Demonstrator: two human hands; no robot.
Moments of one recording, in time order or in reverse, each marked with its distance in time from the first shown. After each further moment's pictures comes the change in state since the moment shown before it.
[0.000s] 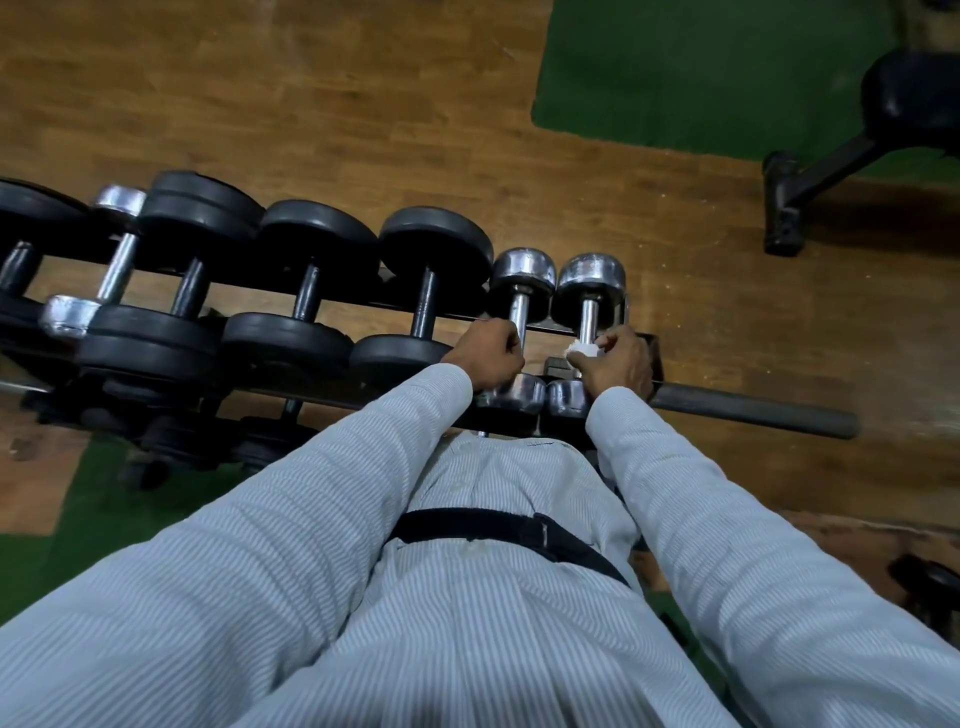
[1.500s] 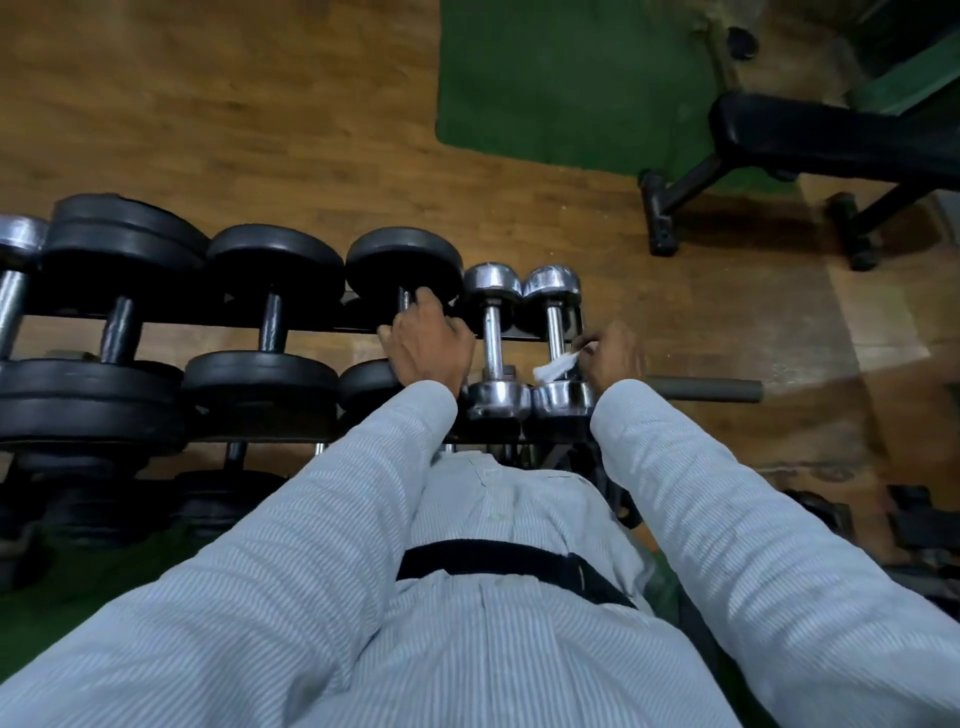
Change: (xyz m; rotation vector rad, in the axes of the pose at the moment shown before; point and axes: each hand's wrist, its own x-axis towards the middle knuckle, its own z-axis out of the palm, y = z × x) left_hand -0.014 -0.025 -0.038 0.026 0.594 -0.168; right_hand -0.026 -0.028 -0.042 -0.280 0.027 -0.150
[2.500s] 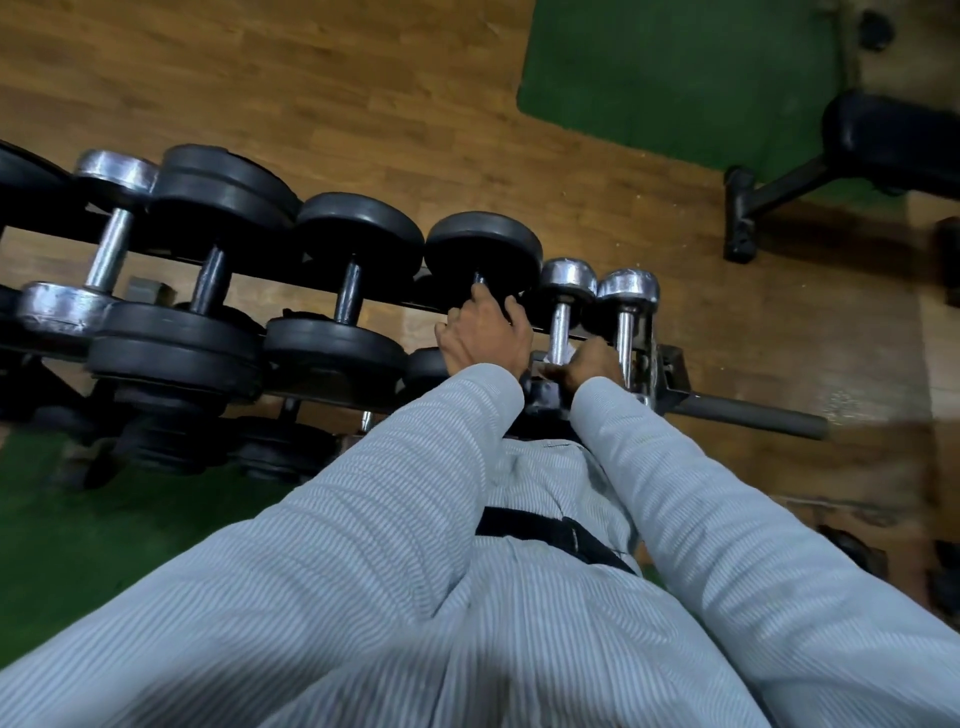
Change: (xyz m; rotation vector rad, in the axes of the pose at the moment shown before) left_hand 0.007 -0.014 -0.006 0.058 -0.005 -0.122; right_hand -0.015 -0.091 0.068 0.052 -0.277 0.213
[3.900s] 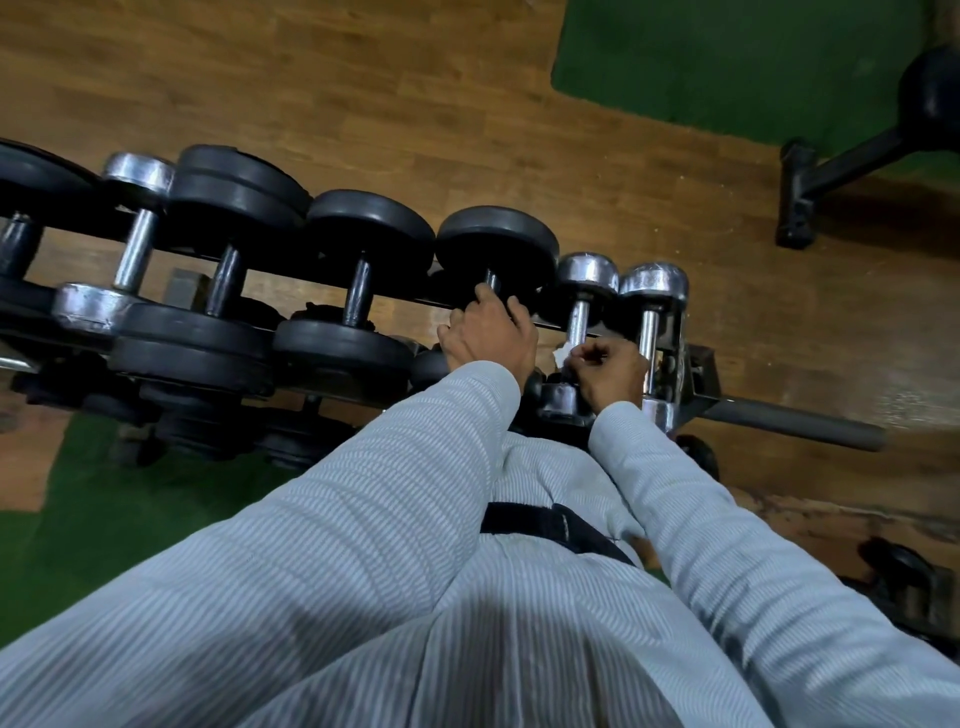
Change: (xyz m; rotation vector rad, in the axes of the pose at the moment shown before) left_hand 0.008 0.000 0.009 0.153 -0.046 -0.036; right_hand 0.019 0.027 0.015 0.315 0.141 -0.239
